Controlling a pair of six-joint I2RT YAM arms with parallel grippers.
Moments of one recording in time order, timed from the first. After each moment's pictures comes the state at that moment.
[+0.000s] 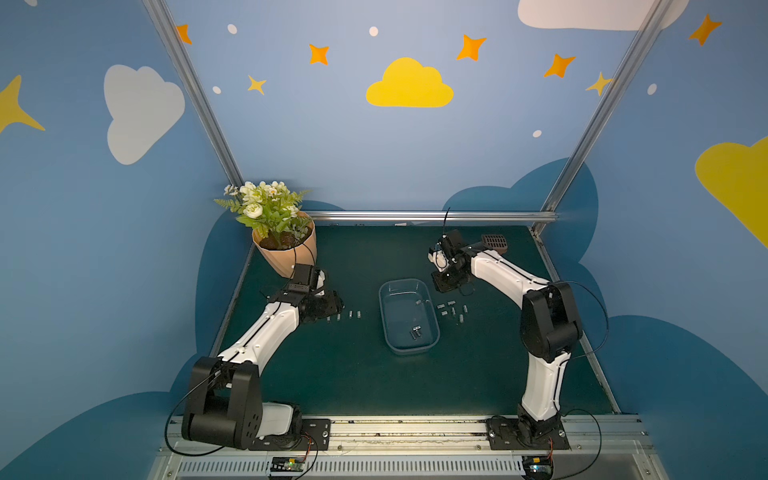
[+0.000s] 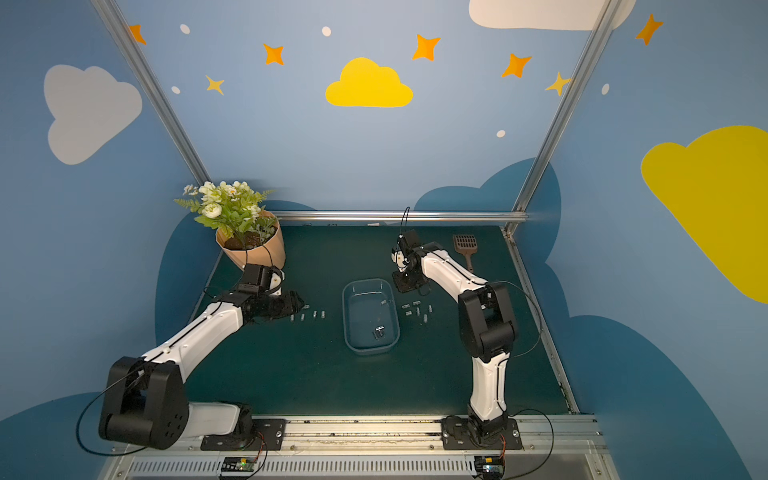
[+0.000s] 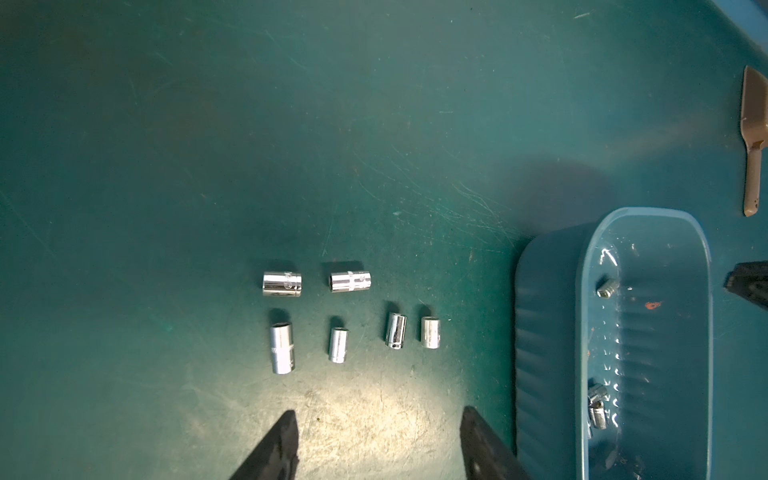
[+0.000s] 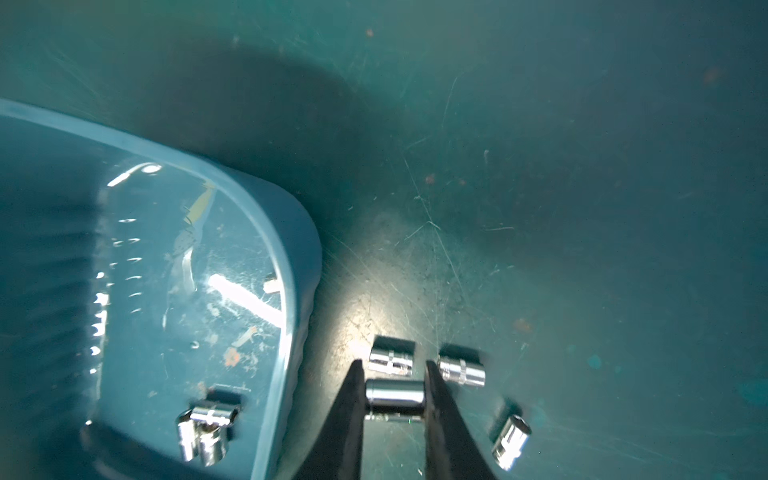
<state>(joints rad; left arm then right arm) -0.13 1.36 0.86 -0.52 0.21 -0.41 0.47 1.99 1.57 -0.83 -0.10 0.00</state>
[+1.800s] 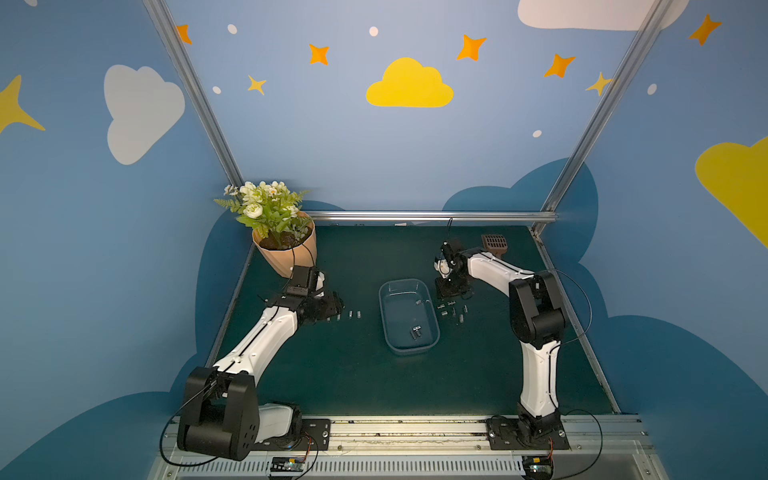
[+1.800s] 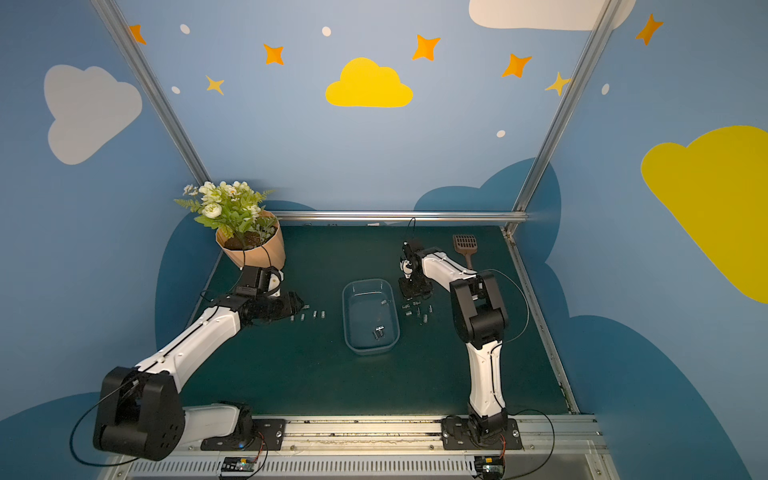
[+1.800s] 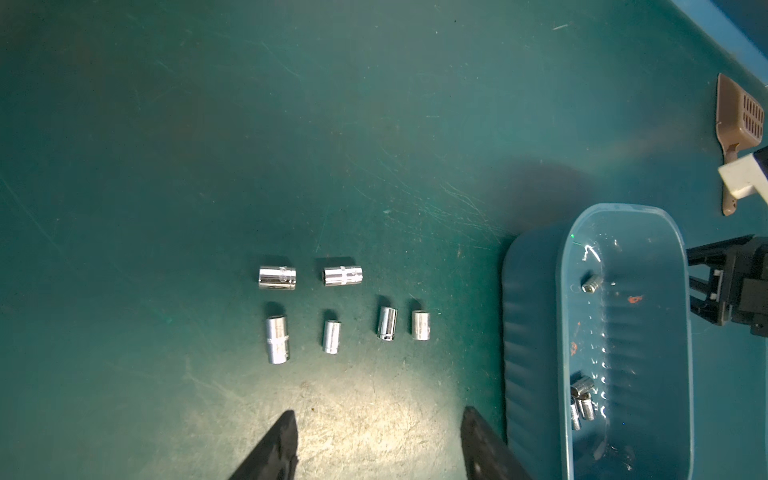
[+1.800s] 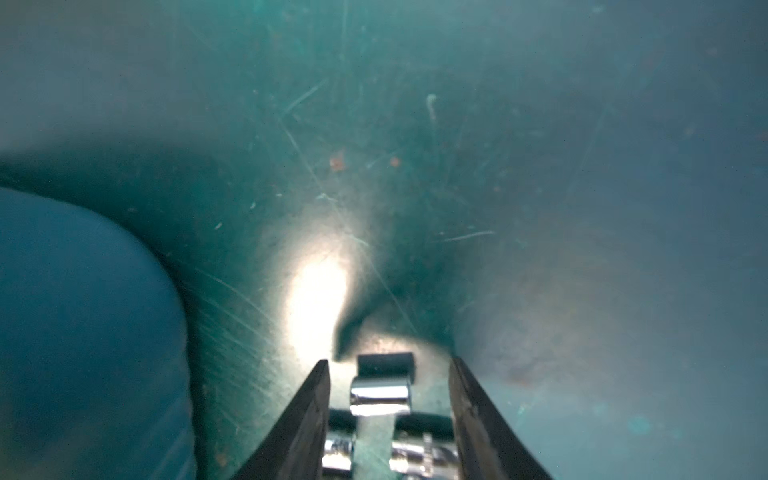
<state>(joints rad) -0.15 1.31 0.84 -0.52 0.21 -0.42 0.41 2.11 1.57 -0.82 -0.09 0.05</state>
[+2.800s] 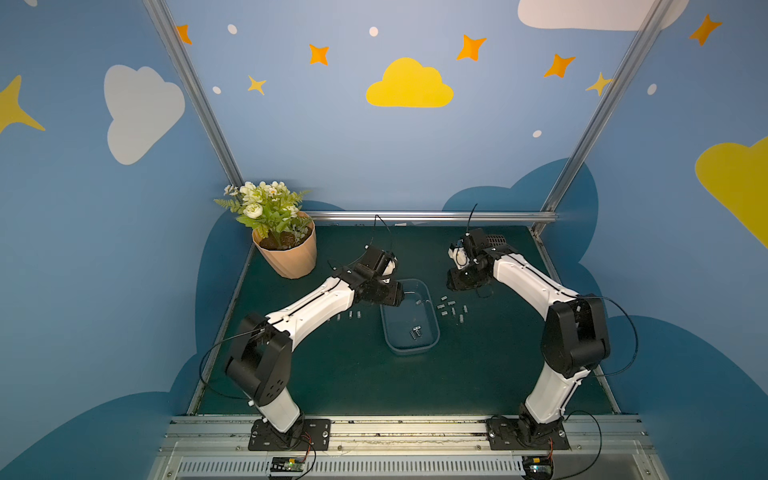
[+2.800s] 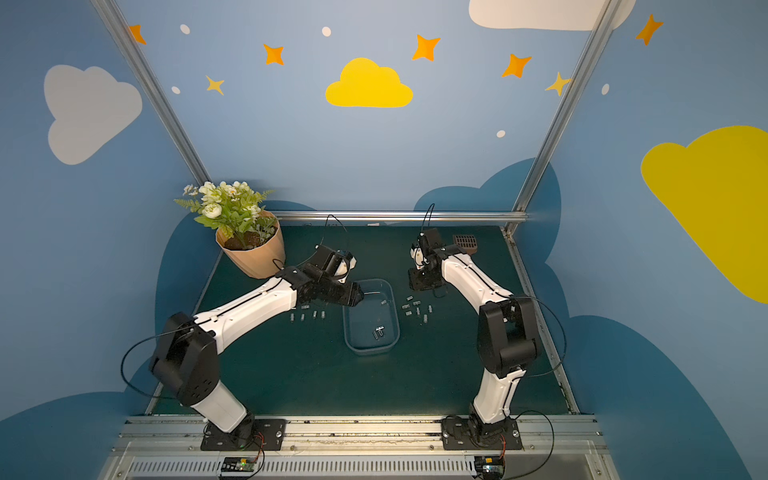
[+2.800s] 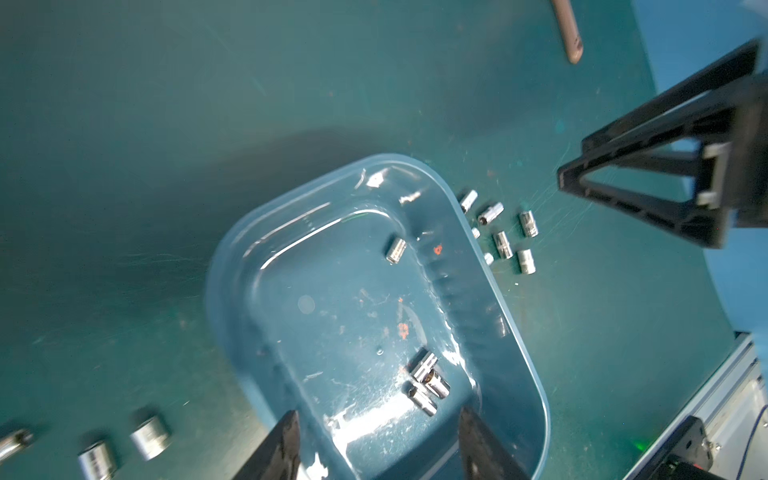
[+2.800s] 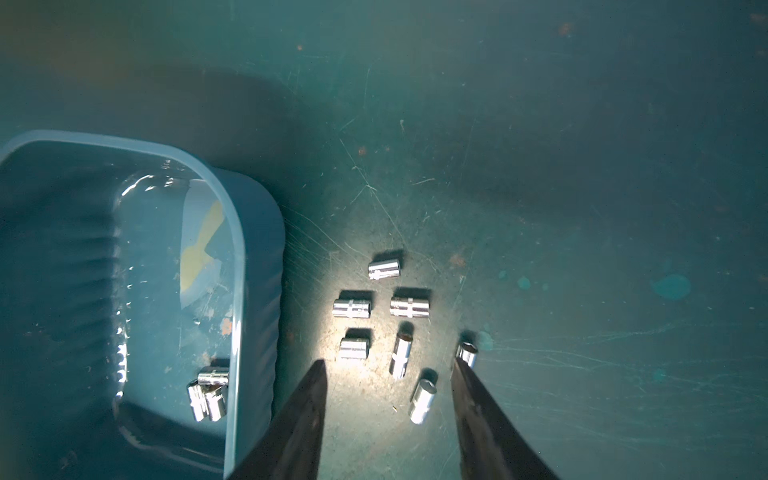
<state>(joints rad) -0.59 1.70 1.30 -0.57 0.19 -0.36 0.37 1.80 1.43 -0.82 -0.13 0.07</state>
